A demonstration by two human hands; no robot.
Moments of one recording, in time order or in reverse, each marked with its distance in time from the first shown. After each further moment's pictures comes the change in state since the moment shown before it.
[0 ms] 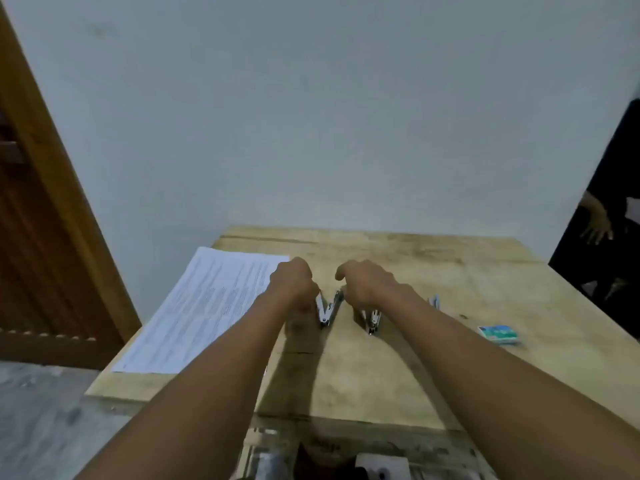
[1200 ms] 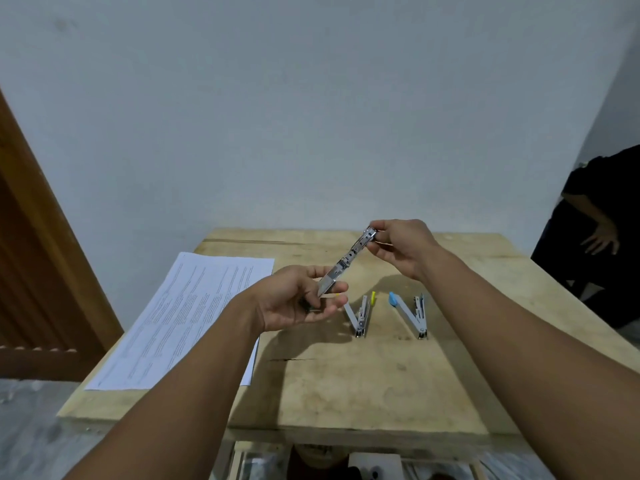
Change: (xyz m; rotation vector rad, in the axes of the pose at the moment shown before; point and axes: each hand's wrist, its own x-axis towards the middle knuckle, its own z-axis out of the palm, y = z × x) left_hand -0.042 0.019 -0.025 -1.215 -0.735 -0.131; right_hand 0.000 0.050 -0.064 1.527 0.288 0.376
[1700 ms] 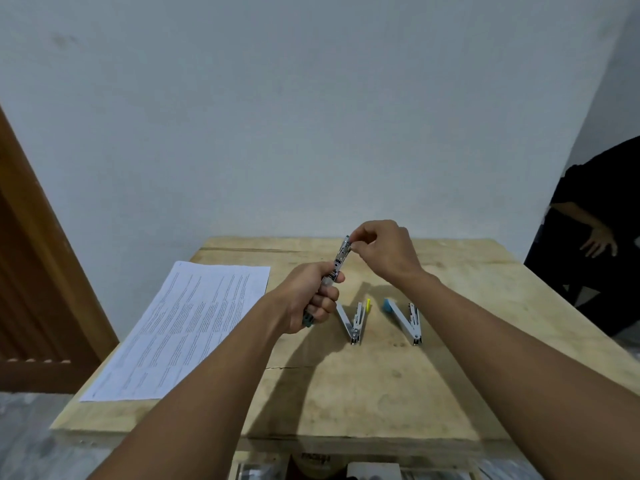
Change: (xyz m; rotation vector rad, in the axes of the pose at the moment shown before) left_hand 0.018 0.005 0.033 0.185 0.217 0.046; right_hand -0.011 0.011 0.006 -0.853 0.038 -0.626
